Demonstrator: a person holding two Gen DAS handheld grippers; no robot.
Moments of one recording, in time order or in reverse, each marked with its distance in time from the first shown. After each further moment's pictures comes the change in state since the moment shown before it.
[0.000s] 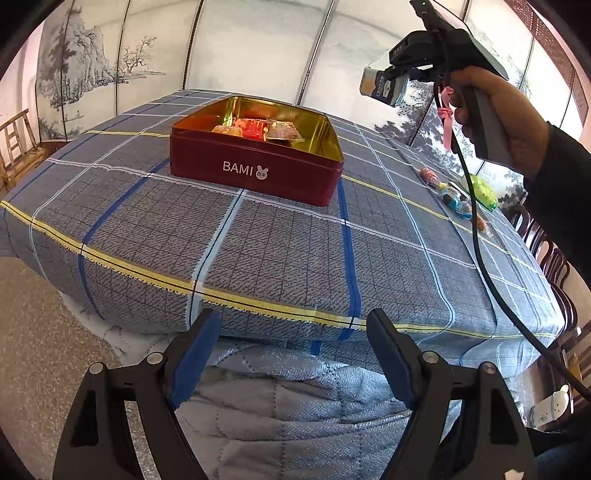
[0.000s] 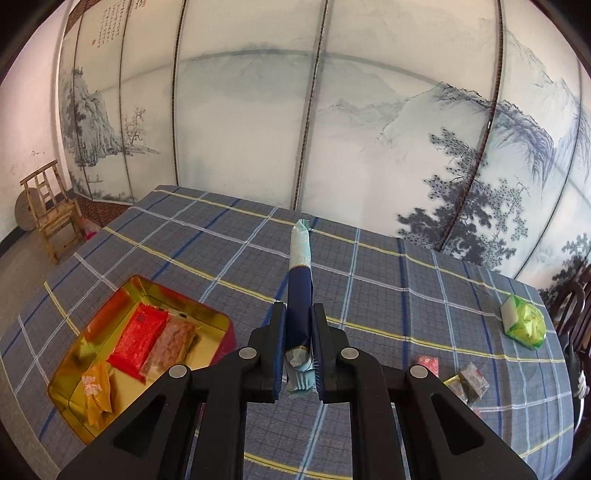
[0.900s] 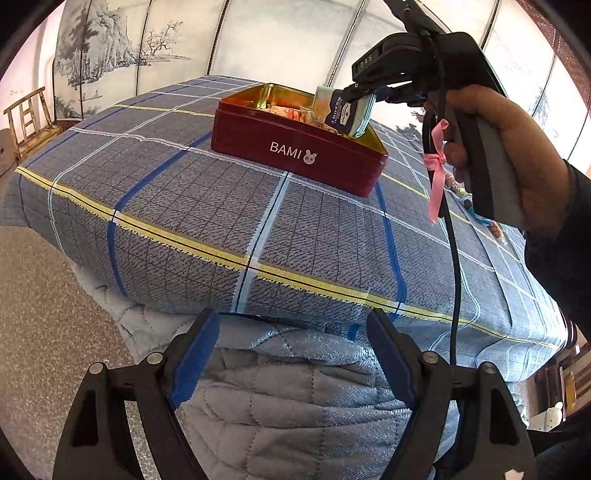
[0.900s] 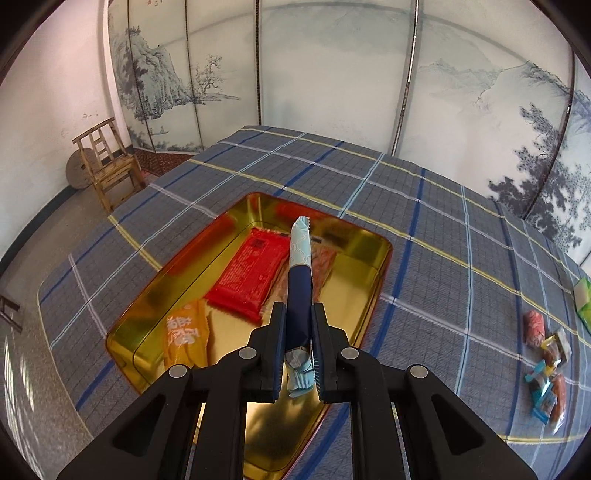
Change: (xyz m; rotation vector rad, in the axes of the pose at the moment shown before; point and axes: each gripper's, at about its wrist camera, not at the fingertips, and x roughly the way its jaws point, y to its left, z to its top) left arm -0.001 0.030 -0.013 -0.074 0.017 0.027; right arm 0.015 0.116 -0.067 -0.087 0.143 0.241
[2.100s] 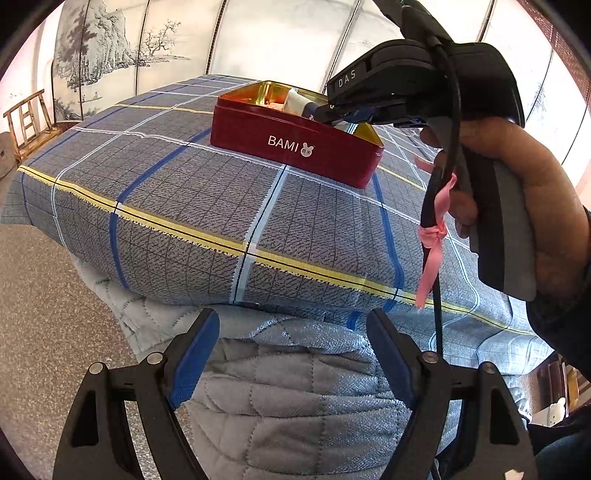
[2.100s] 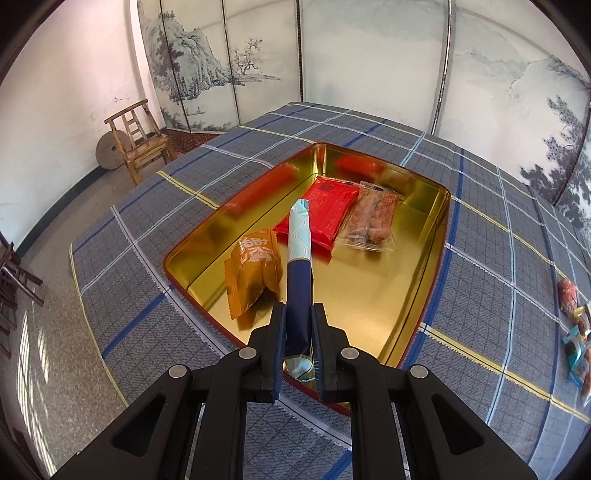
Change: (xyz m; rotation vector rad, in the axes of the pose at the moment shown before) left arm -0.005 -0.006 -0.009 0.011 0.006 0.009; right arm -0.010 0.036 -0.053 -0.046 0.043 0.111
